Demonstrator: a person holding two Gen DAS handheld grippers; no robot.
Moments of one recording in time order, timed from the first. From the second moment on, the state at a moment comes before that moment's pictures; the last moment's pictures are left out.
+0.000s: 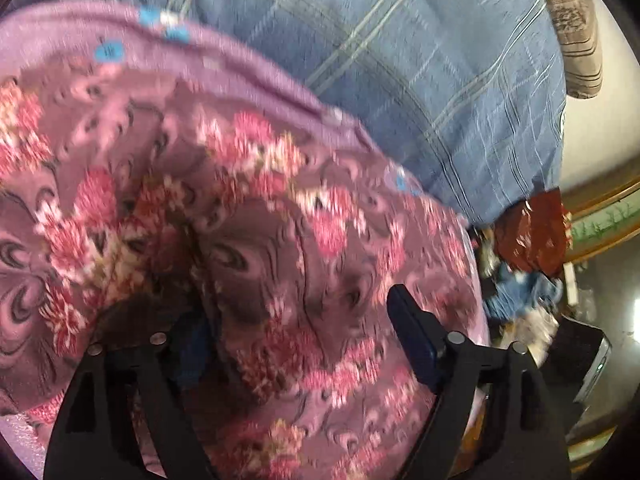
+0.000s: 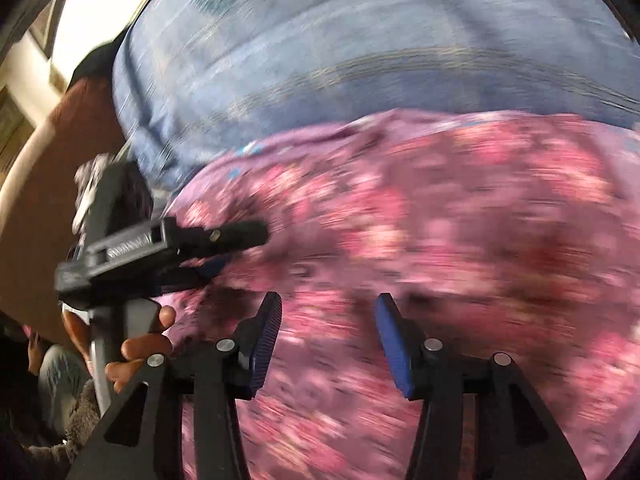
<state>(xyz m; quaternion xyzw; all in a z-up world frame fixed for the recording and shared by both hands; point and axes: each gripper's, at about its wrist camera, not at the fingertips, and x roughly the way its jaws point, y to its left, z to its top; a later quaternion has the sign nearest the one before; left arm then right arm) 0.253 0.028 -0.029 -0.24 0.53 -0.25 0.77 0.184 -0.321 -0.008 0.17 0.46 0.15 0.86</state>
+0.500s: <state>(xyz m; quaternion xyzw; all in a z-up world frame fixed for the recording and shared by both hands) 0.258 0.063 -0.009 -0.21 0.52 -0.13 0.81 0.205 -0.496 -0.058 0.38 0.42 -0.01 0.82</state>
